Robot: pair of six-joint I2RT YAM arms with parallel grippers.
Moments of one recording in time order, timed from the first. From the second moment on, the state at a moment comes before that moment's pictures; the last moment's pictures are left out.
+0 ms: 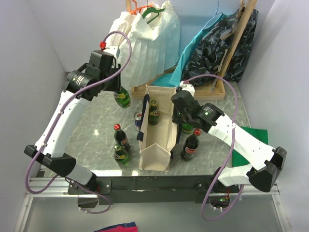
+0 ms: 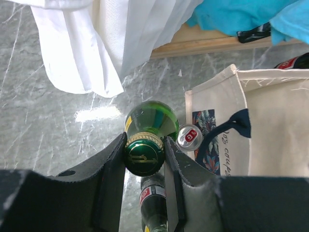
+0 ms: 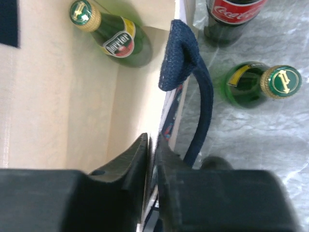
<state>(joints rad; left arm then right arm) -0.50 1.50 1.96 -1.11 -0.24 -0.28 0.80 1.29 1.32 -0.87 0.36 0.66</state>
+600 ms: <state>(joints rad) -0.50 1.49 2.03 -1.10 -0.15 -0.28 0.80 1.31 1.37 -0.97 0.44 0.66</state>
